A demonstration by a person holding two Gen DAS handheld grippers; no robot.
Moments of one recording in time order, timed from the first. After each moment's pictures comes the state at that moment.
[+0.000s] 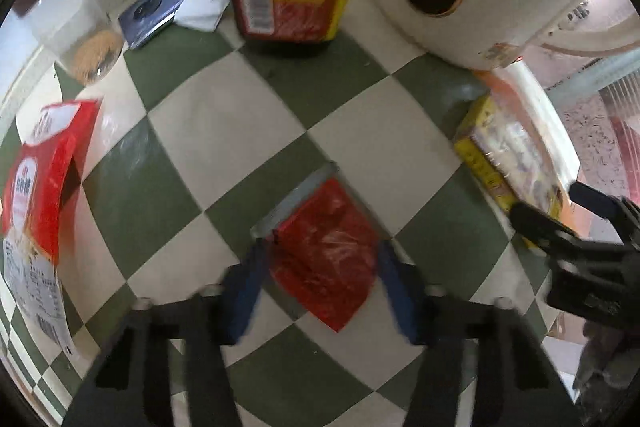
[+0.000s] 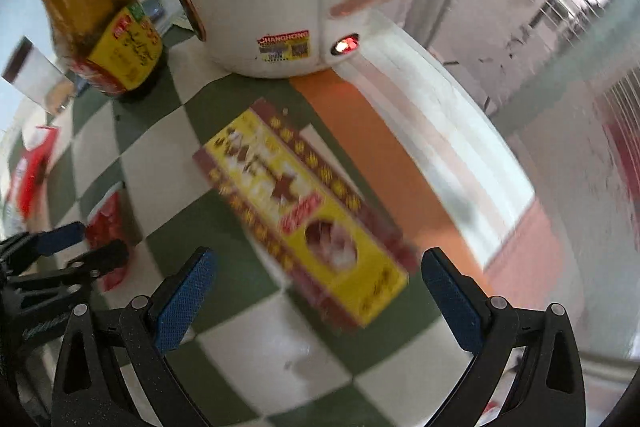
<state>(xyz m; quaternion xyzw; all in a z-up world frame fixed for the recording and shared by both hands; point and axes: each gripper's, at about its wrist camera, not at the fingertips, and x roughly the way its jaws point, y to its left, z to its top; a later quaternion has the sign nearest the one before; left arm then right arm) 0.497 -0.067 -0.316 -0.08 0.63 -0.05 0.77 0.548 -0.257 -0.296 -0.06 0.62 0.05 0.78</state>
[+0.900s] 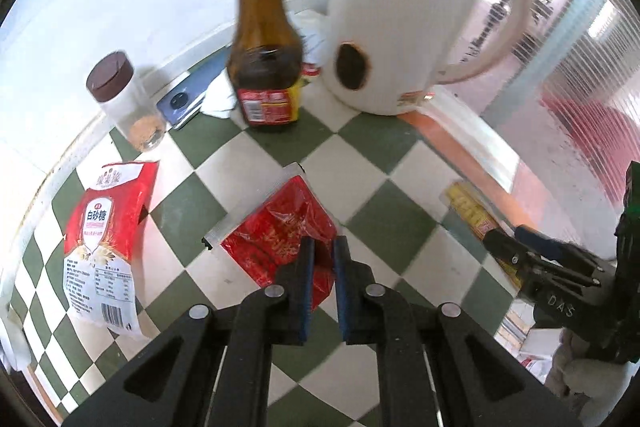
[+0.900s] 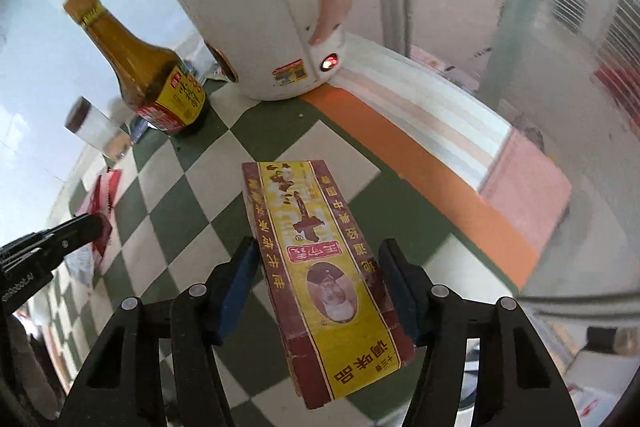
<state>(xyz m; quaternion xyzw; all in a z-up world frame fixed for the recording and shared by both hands) 0.445 -0.082 -0.206 -0.02 0.55 -0.06 0.84 0.469 -0.300 -0.236 0.09 0.55 0.05 0.83</state>
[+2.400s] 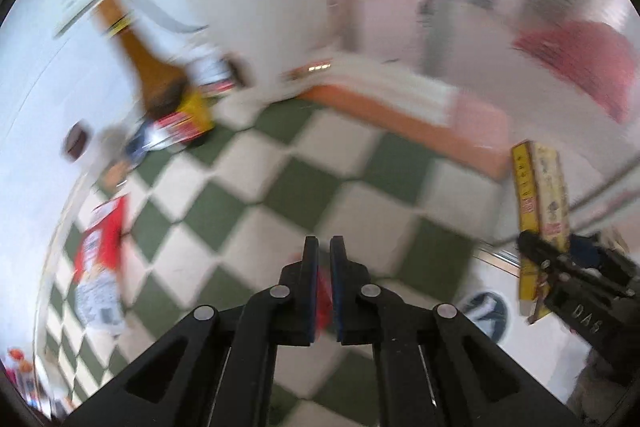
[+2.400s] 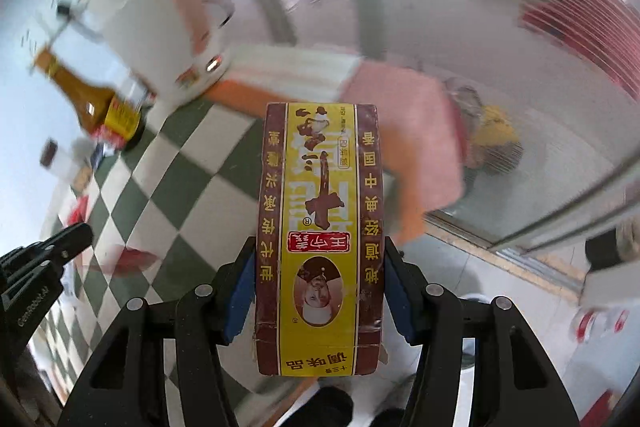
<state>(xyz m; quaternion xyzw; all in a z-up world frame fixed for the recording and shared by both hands) 0.388 -0.217 -0.203 0.12 0.52 -0.12 0.84 0.350 -0.380 -0.239 0.17 0.52 -0.07 0.84</state>
